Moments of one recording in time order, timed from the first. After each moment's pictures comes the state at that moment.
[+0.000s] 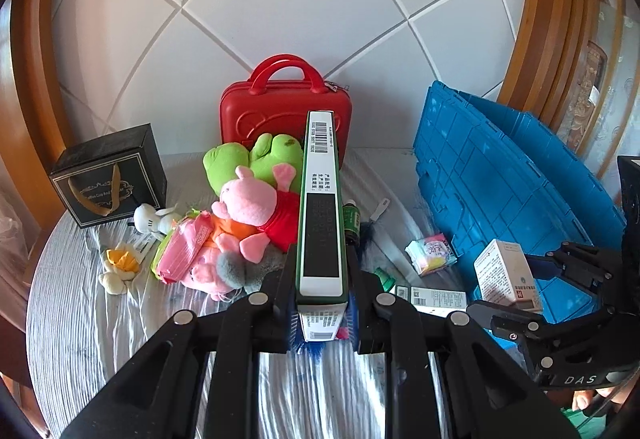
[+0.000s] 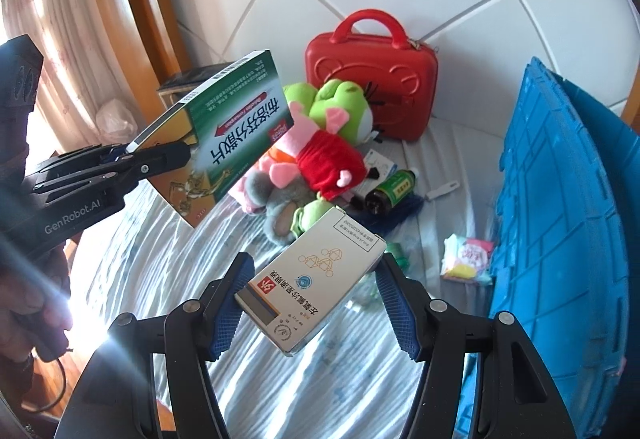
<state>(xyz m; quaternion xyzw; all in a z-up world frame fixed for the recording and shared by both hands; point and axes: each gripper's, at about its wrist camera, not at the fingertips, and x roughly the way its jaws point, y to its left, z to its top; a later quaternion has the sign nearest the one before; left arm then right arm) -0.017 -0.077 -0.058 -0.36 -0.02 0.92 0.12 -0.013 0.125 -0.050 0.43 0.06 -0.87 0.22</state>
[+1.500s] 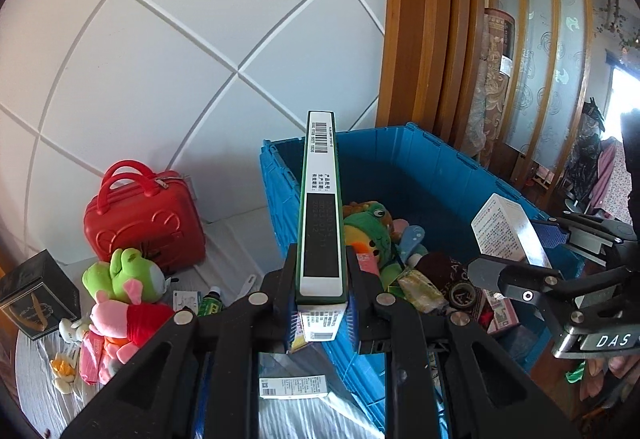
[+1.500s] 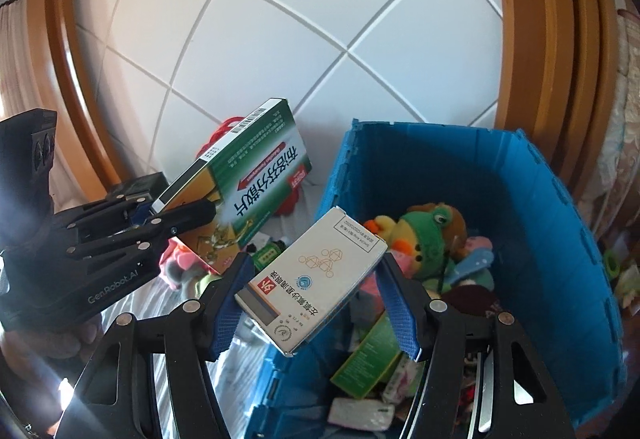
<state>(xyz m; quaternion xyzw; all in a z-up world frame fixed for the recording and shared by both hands) -0.023 0.184 0.036 -0.29 0.06 0.92 0.26 0.000 0.364 0.068 0.34 -0.03 -0.94 0.11</state>
